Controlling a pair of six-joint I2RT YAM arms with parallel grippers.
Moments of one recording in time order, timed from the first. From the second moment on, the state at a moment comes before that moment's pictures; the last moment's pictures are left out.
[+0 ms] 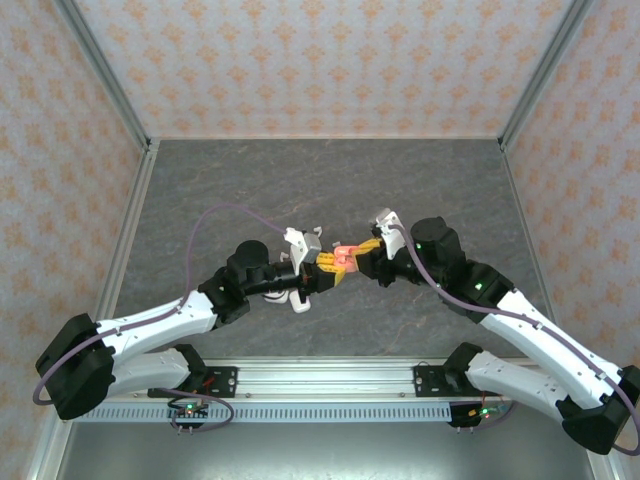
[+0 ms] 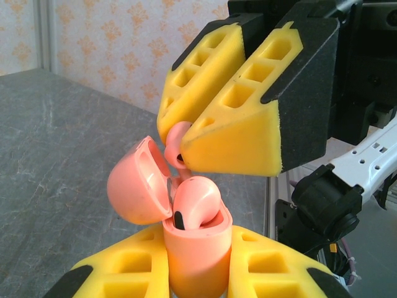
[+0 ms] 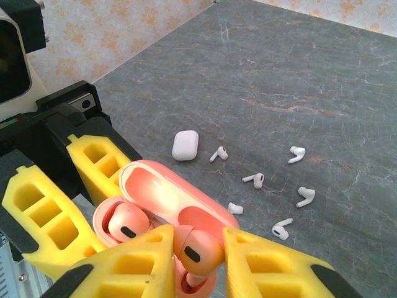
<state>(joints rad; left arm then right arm) -0.79 1.13 0.56 0.45 0.46 -0.23 0.75 0.87 0.89 -0.50 -0.22 0.12</state>
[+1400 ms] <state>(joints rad) -0.79 1.05 0.56 0.48 0.46 -0.25 0.55 0.92 0.96 -0.46 -0.64 0.44</state>
